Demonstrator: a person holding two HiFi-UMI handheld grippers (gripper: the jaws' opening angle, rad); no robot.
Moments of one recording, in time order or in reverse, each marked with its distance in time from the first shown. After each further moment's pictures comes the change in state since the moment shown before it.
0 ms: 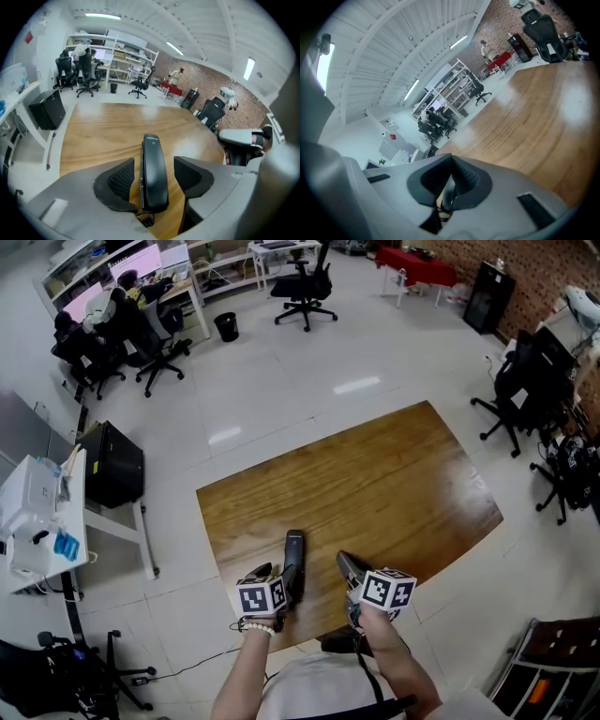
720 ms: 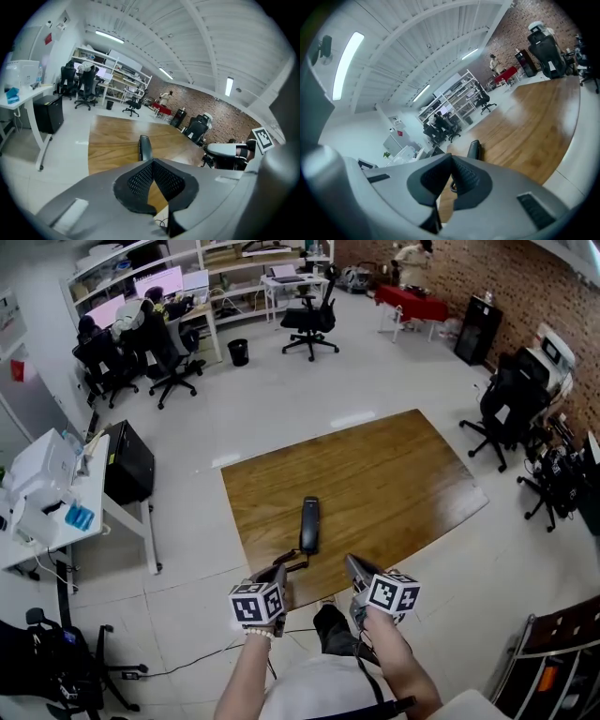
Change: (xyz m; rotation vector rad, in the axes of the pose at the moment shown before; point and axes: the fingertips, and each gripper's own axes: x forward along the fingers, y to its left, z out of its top) left arm -0.137 -0.013 -0.066 0.015 -0.259 -0.135; right arm -0.098 0.075 -0.083 -0.117 -0.107 -0.003
